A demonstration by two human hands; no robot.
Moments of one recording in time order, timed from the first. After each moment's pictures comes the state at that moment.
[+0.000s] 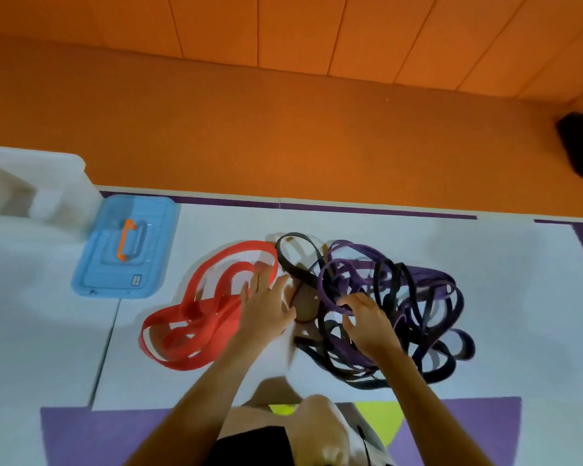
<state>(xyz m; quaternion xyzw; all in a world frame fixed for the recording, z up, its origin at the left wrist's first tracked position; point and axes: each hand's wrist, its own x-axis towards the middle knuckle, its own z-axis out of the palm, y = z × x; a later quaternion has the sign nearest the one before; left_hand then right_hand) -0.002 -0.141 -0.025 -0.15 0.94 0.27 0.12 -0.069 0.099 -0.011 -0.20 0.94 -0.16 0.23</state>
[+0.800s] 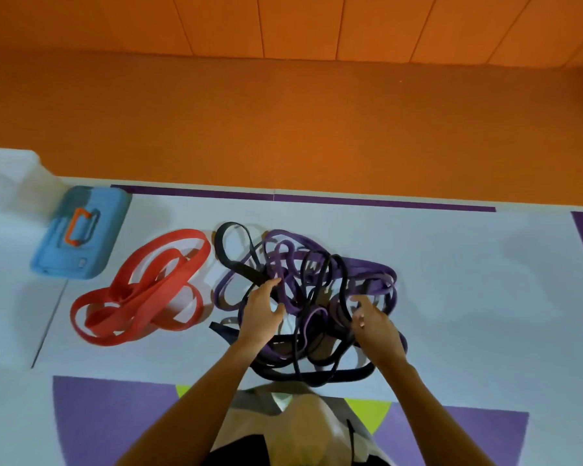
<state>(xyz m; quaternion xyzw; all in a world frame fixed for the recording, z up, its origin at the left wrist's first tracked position) -0.057 0.067 -0.043 -0.29 0.85 0.44 0.06 -0.143 0.312 -0.041 -0.12 0.93 -0.24 0.26</state>
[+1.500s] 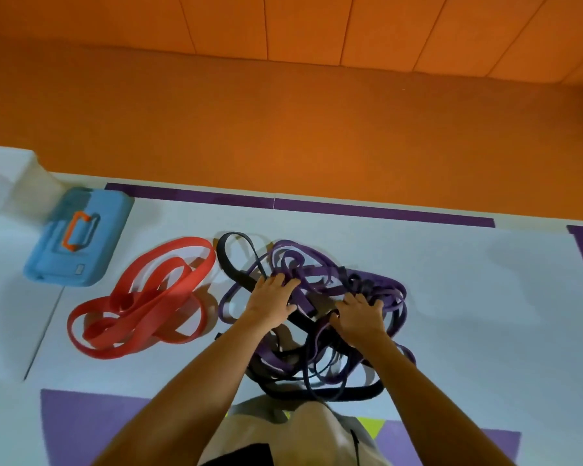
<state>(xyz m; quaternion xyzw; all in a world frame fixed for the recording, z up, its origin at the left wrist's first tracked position) -0.119 0.021 -0.054 -0.04 0.96 0.12 0.24 -0.183 0.240 -0.048 -0.29 0.91 0.10 0.29</state>
